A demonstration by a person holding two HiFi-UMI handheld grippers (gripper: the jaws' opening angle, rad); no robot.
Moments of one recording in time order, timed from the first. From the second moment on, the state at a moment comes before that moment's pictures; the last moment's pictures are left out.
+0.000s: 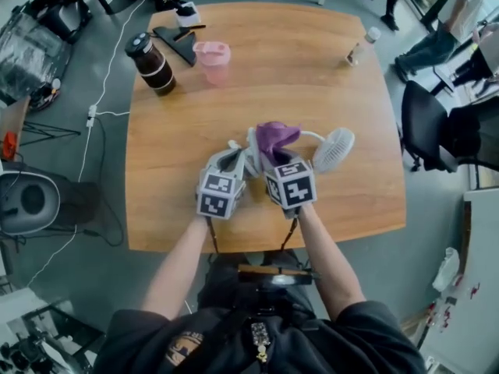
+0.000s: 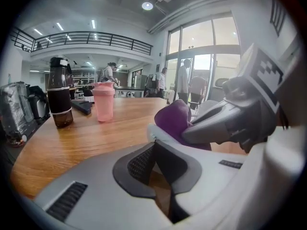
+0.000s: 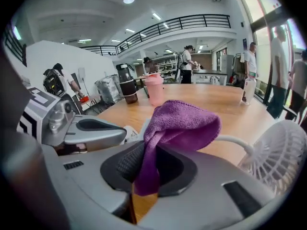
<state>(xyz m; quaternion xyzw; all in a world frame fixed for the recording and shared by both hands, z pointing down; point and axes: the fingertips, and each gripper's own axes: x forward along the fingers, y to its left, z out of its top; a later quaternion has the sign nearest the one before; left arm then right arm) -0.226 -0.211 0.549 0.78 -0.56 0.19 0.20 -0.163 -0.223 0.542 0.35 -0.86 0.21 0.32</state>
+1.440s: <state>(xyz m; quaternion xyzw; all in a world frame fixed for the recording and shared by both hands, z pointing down) -0.219 -0.242 0.552 0.77 -0.56 0.24 0.19 -0.016 -0.219 0.485 0.48 -0.80 0.17 0.32</state>
